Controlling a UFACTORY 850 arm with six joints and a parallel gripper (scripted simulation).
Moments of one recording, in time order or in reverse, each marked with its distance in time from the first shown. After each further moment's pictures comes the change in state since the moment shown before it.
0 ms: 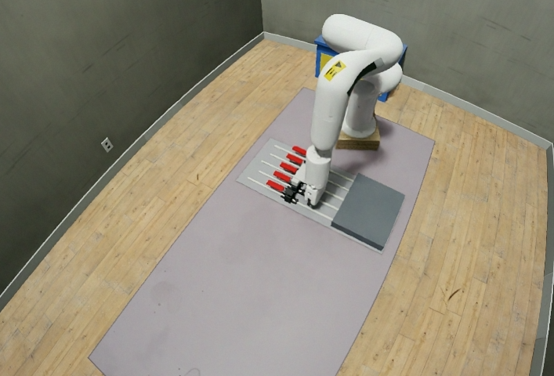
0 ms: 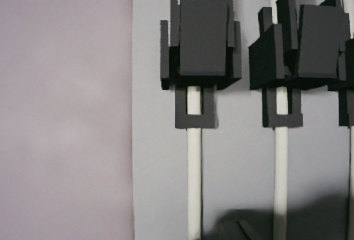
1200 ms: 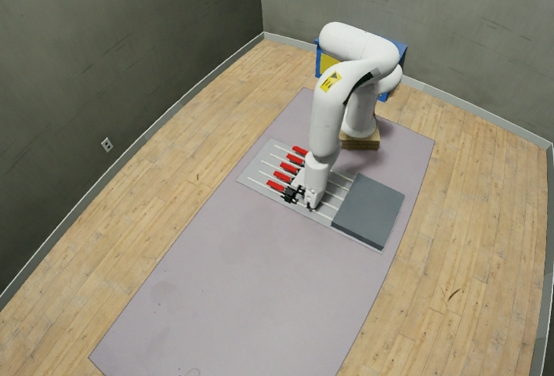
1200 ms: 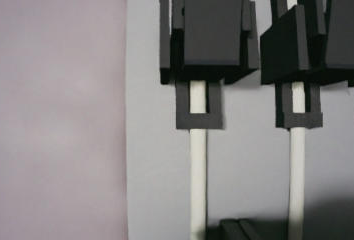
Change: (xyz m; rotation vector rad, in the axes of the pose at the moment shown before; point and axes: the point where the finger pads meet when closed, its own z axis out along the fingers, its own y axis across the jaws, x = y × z) arm 0.000 0.000 0.024 -0.013 -0.003 0.000
